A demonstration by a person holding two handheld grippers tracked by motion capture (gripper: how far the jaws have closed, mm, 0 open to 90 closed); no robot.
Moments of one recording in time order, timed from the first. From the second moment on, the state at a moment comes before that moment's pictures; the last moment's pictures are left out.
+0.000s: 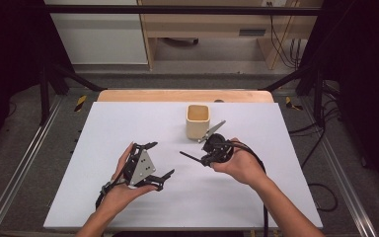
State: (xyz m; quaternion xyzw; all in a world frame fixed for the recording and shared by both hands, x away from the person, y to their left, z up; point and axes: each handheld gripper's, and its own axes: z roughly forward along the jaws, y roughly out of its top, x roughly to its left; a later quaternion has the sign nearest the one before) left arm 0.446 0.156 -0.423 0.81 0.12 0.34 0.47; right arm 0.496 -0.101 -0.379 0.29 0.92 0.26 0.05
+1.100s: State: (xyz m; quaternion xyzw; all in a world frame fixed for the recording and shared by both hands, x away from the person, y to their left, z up) left arm 0.444 0.121 -0.420 0.83 0.05 0.36 0.43; right arm 0.493 -0.095 -0.364 0.27 0.93 0.23 0.05
